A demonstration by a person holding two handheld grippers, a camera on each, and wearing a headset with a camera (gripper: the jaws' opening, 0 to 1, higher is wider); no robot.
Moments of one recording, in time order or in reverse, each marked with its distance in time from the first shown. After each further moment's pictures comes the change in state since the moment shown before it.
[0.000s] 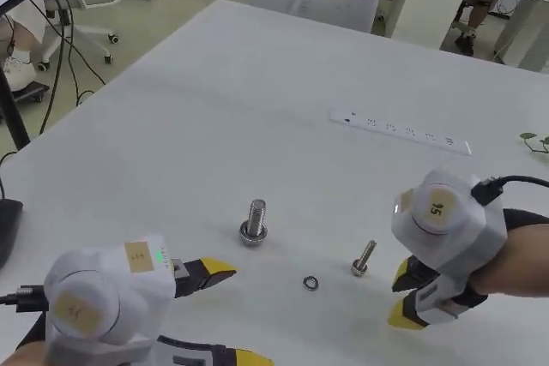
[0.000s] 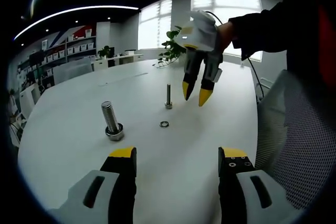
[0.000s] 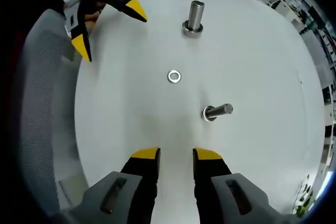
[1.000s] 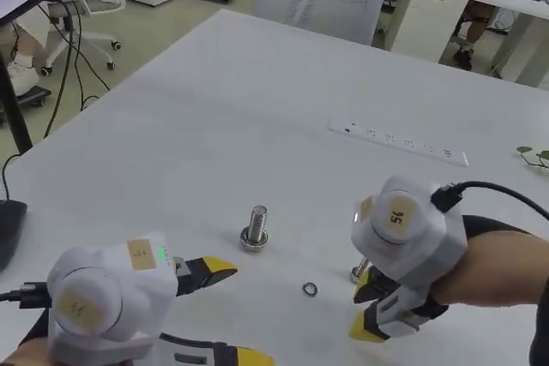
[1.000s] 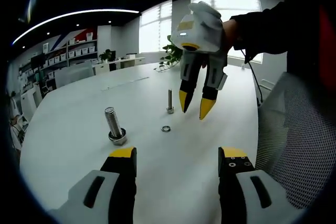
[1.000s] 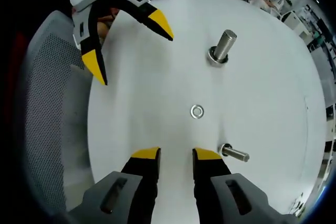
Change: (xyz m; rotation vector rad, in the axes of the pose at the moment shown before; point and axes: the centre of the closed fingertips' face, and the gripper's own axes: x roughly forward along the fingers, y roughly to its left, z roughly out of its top) left arm -0.005 0.004 0.008 0.009 -0.028 0.015; right arm 0.000 0.022 0.053 -0.085 -0.035 0.033
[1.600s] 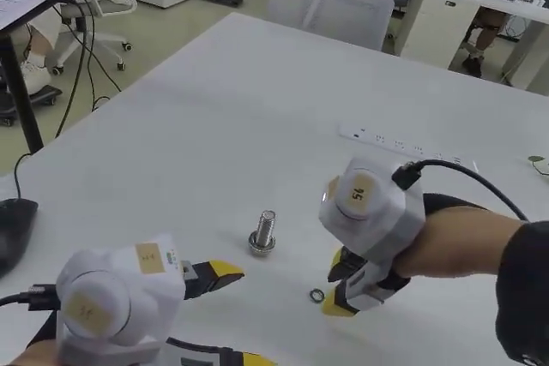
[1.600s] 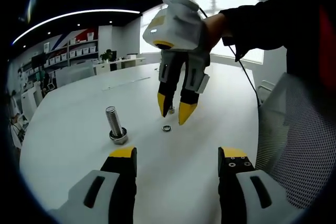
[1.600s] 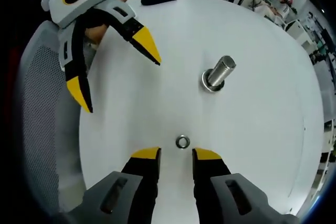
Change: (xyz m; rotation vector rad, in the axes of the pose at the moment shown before) left arm 0.001 0.002 -0.001 -0.005 -0.004 0.005; right arm 0.011 -0.023 0.038 -0.058 -0.007 -0.007
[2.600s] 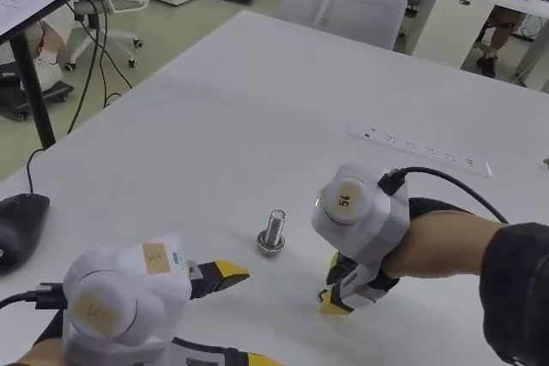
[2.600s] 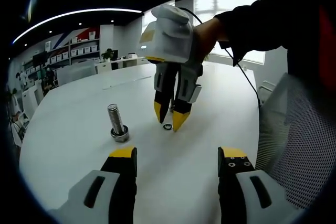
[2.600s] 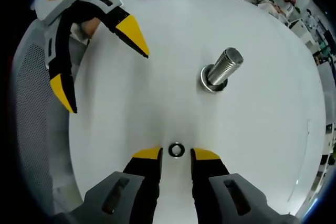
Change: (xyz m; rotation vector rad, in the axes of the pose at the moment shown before) left arm 0.000 0.002 -0.003 -0.011 0.002 0.009; right arm 0.021 -0.008 -0.002 -0.012 0.035 0.008
